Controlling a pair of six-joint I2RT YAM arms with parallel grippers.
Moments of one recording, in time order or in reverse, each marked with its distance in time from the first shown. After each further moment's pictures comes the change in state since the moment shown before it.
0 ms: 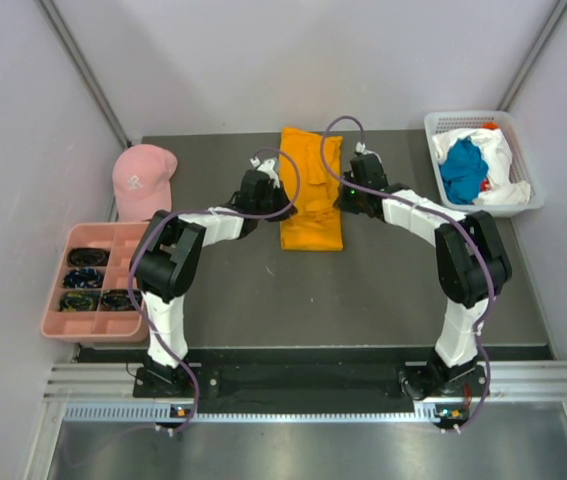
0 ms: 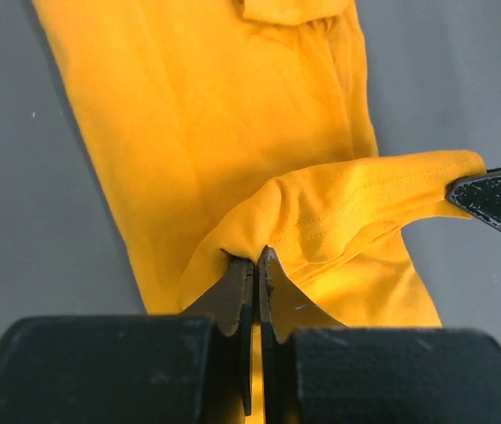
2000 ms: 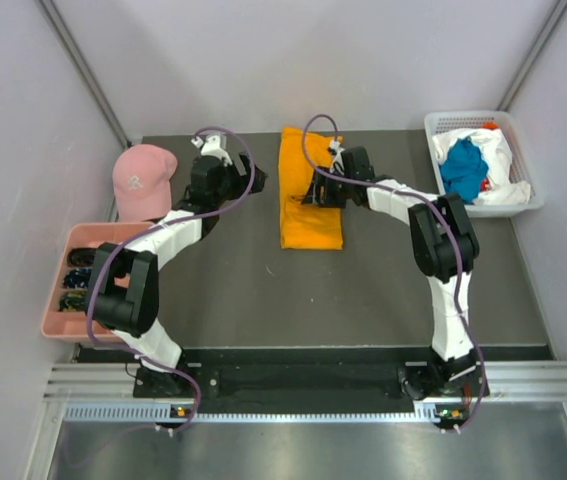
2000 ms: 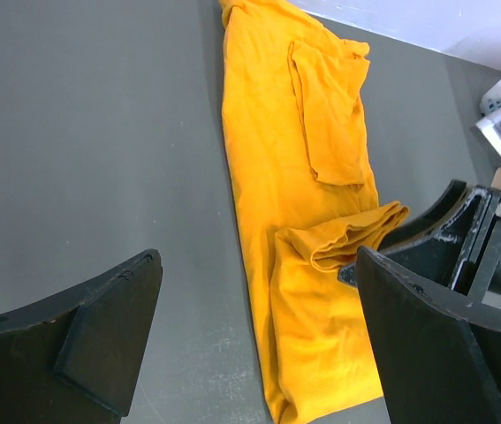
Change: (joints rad) left arm 0.167 -0.335 -0.124 0.018 -0.135 0.021; right arm -0.021 0.274 0.226 0.059 -0.407 -0.119
